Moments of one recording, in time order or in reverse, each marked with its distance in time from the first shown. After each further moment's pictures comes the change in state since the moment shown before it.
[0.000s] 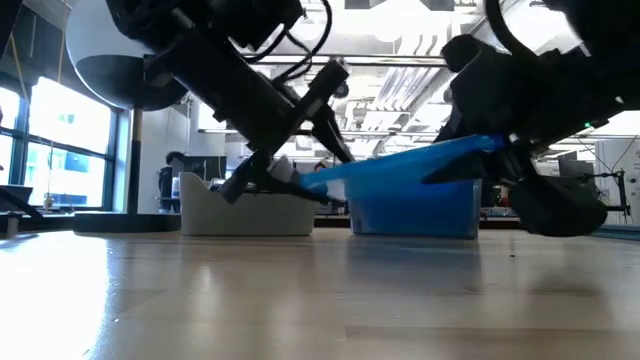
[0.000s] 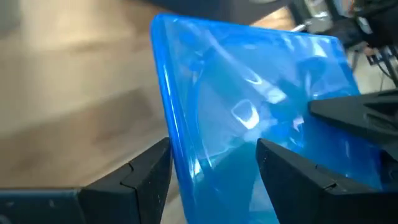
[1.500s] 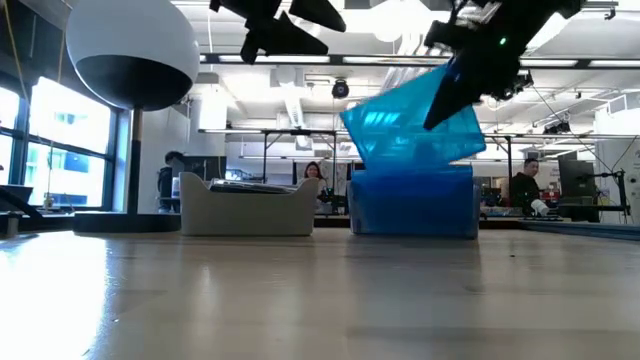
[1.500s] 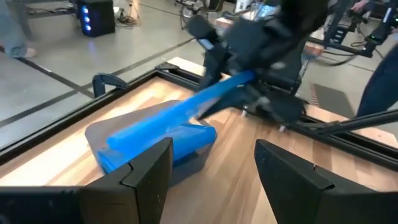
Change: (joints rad) left arm 0.002 -0.368 0.050 -0.035 -0.156 0.877; right arm -0.625 -0.627 0.003 -0.394 -0.792 0.321
